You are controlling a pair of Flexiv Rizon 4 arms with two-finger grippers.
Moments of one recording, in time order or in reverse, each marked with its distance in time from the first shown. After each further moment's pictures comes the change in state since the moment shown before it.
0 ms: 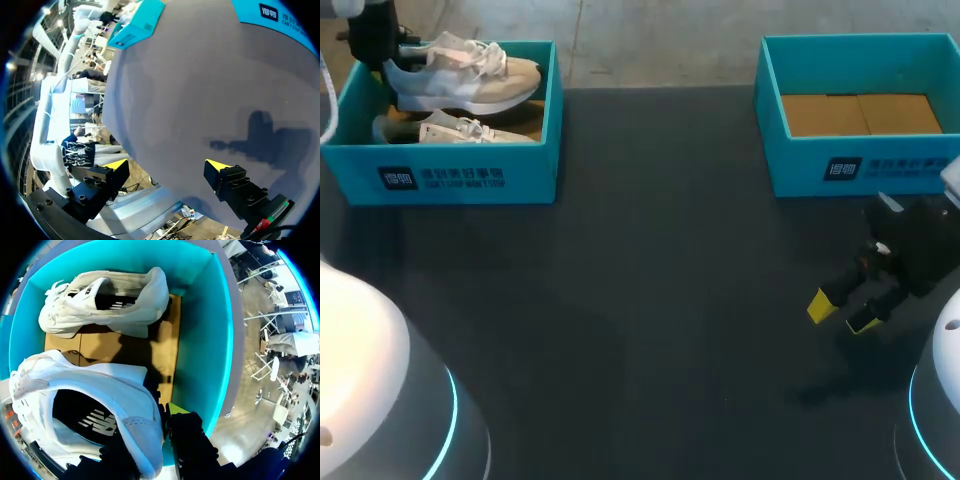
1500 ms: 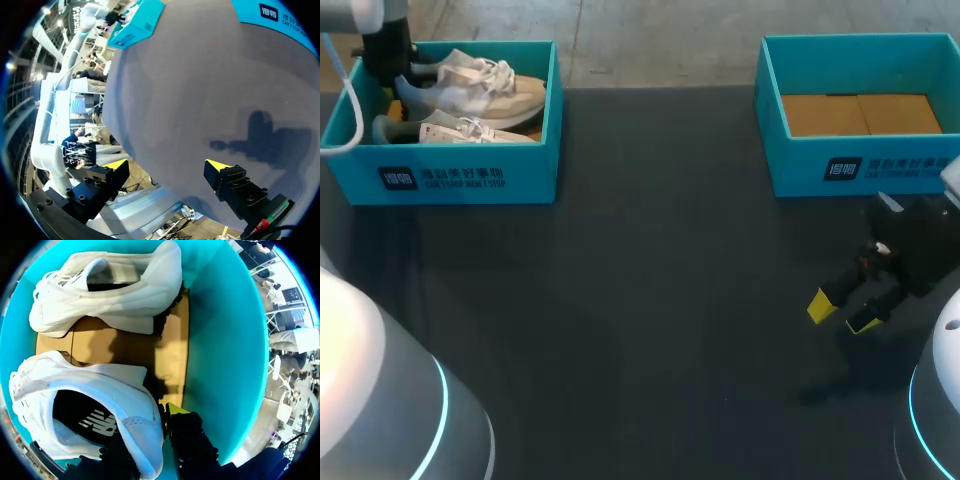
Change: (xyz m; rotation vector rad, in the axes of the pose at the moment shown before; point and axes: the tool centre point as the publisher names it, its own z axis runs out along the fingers) left arm -0.015 -0.002 0.040 0.042 0.002 0.031; right arm 0.000 0.000 0.000 0.000 0.000 0.000
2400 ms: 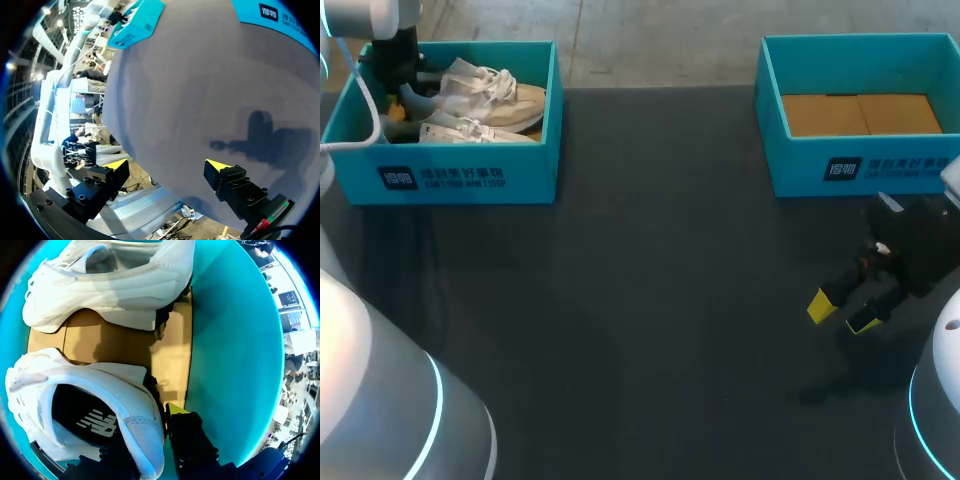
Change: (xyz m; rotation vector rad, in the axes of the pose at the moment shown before) left arm -0.003 0.002 0.019 0.029 0.050 -0.012; right arm 0.000 0.000 0.000 0.000 0.000 0.000
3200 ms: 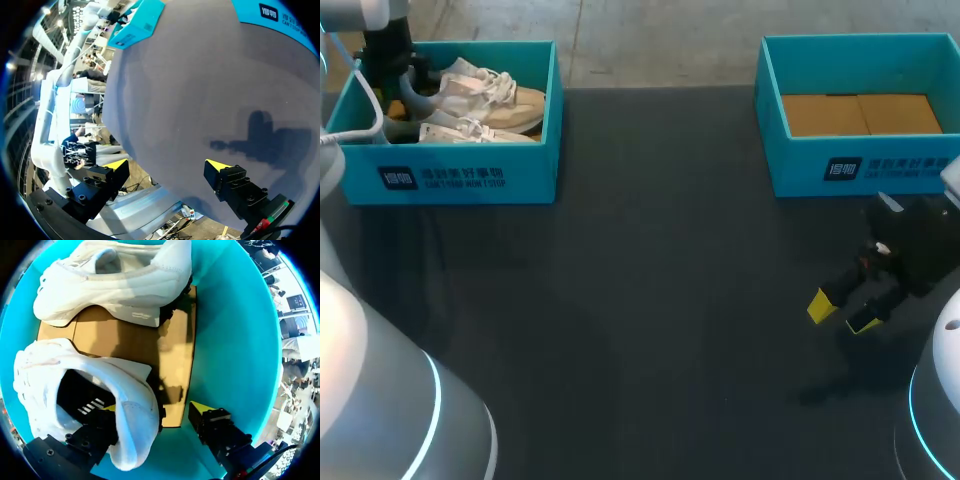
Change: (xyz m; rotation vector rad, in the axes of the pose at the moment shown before) left arm 0.002 0.008 -0.011 0.003 -0.081 -0.044; right arm 0.000 0.000 0.000 0.000 0.000 0.000
